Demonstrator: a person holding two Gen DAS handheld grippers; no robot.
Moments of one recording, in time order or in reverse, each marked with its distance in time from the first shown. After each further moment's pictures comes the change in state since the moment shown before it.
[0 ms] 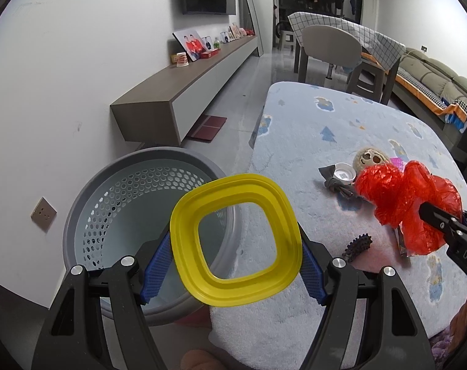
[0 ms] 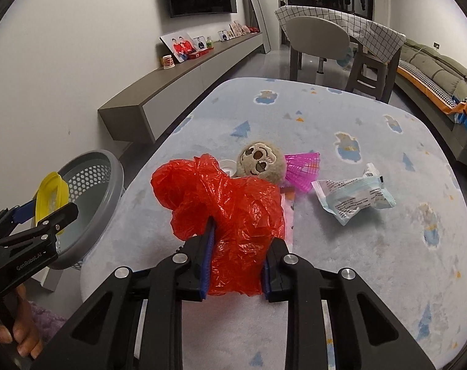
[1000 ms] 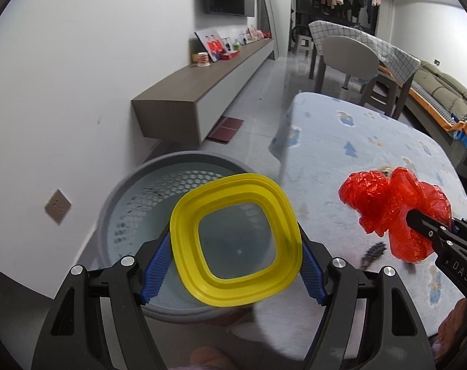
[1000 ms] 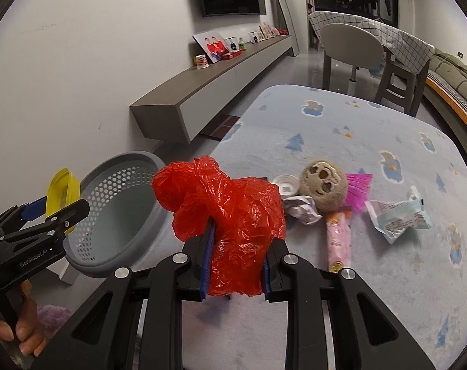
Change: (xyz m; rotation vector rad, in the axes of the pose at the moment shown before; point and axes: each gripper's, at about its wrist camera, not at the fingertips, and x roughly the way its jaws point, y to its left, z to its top) left arm -0.023 0.056 0.010 -0.064 0.000 0.046; right arm 0.002 0.063 0.023 -0.065 -0.003 0.123
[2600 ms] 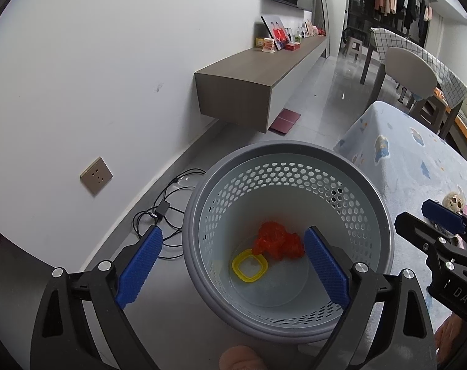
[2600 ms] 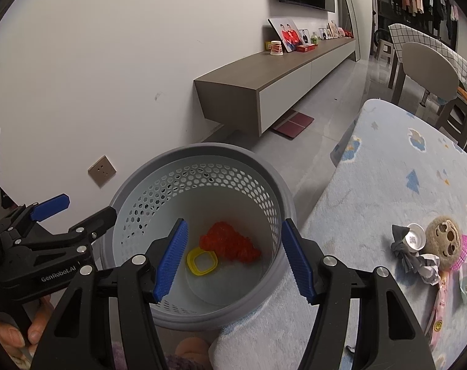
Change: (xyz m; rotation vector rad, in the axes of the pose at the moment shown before) left arm 0.035 0.122 -0.006 -0.166 0.065 0.128; right arm 0.079 0.138 0.033 -0.183 0.065 0.156
